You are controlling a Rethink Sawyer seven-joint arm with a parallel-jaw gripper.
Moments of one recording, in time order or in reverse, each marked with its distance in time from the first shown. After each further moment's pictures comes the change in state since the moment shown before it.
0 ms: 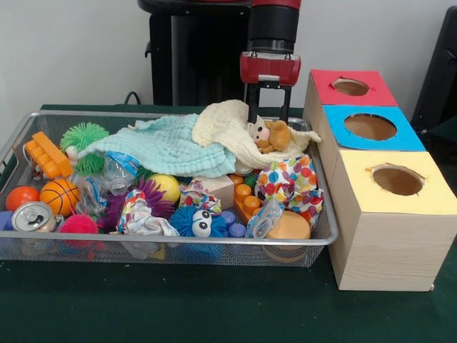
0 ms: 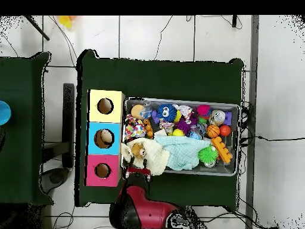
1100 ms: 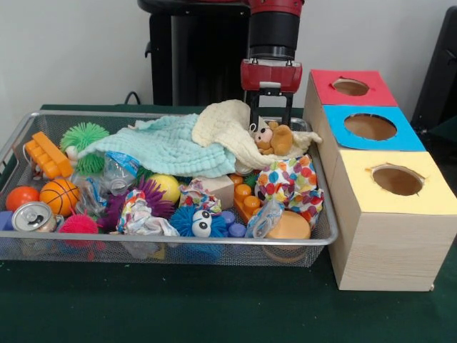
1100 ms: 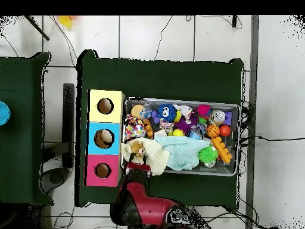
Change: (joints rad) arm 0.000 0.019 0.003 -0.028 -0.005 -0.035 0.000
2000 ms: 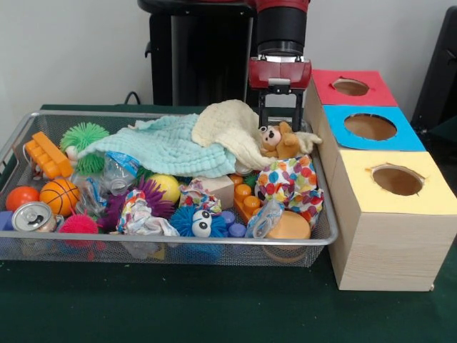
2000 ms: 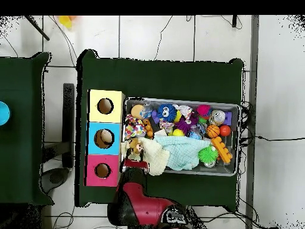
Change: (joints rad) arm 0.026 0.000 0.000 -0.003 0.000 -0.101 0.000
